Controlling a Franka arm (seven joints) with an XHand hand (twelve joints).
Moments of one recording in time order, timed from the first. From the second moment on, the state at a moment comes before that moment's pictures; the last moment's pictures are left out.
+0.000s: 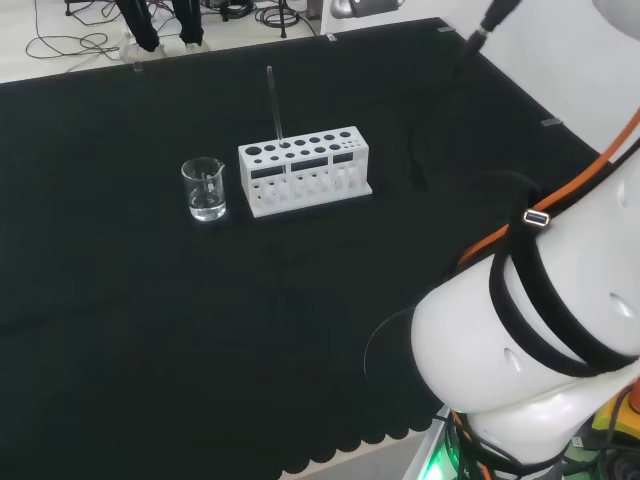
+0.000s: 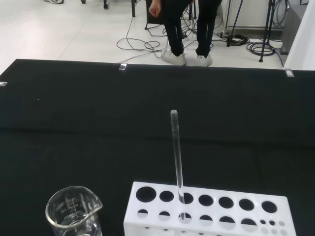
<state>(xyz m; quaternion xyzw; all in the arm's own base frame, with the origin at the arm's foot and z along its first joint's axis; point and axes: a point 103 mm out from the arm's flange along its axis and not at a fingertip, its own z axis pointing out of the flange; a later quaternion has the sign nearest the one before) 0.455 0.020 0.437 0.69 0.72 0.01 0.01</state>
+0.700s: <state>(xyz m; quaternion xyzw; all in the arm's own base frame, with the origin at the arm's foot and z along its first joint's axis) 0.512 0.021 0.388 0.68 0.73 0.00 -0.01</state>
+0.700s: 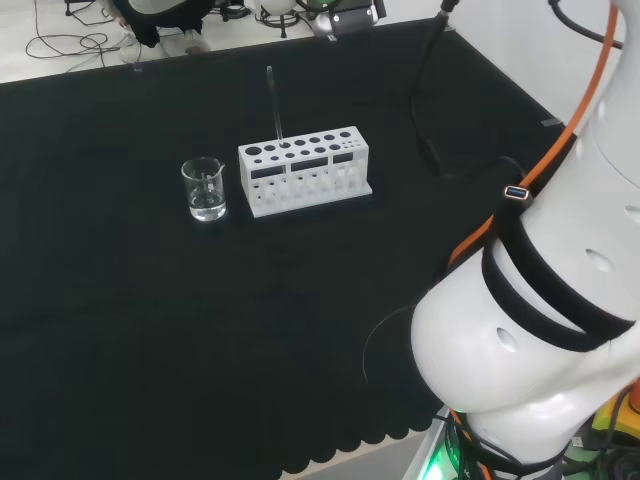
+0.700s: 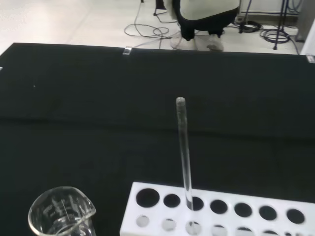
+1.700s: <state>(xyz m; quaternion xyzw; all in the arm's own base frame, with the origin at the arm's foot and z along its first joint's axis) 0.554 0.031 0.329 0.67 0.75 -0.01 -0.03</state>
